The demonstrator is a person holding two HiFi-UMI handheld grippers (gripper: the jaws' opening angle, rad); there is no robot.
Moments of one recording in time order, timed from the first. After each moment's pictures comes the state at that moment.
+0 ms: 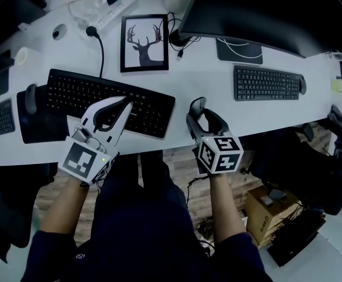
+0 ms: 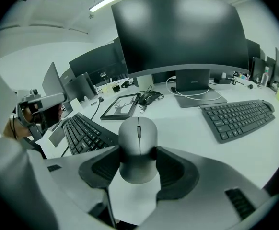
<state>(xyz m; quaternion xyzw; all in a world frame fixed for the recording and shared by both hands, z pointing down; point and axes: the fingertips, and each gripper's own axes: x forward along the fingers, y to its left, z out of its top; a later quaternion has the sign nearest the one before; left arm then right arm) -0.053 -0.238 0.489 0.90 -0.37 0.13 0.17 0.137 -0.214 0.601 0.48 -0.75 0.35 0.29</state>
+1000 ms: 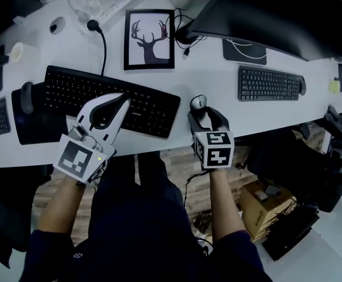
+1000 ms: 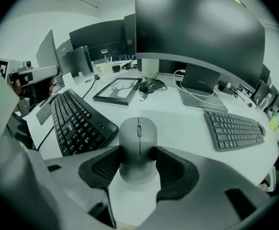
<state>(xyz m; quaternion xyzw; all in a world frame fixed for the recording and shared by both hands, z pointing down) -0.077 -0.247 0.502 0.90 -0.37 0.12 0.19 0.132 -0.216 0.626 0.48 -0.71 0.30 0.42</state>
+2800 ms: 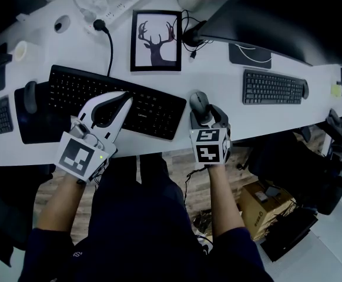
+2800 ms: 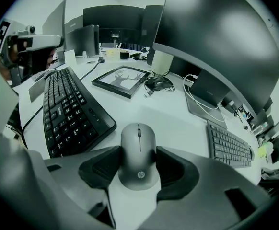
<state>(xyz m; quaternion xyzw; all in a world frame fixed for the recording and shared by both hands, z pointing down) -0.090 -0.255 0.505 0.90 -0.37 0.12 0.20 0.124 -0.226 0.643 0.46 -0.70 0.22 0.50</state>
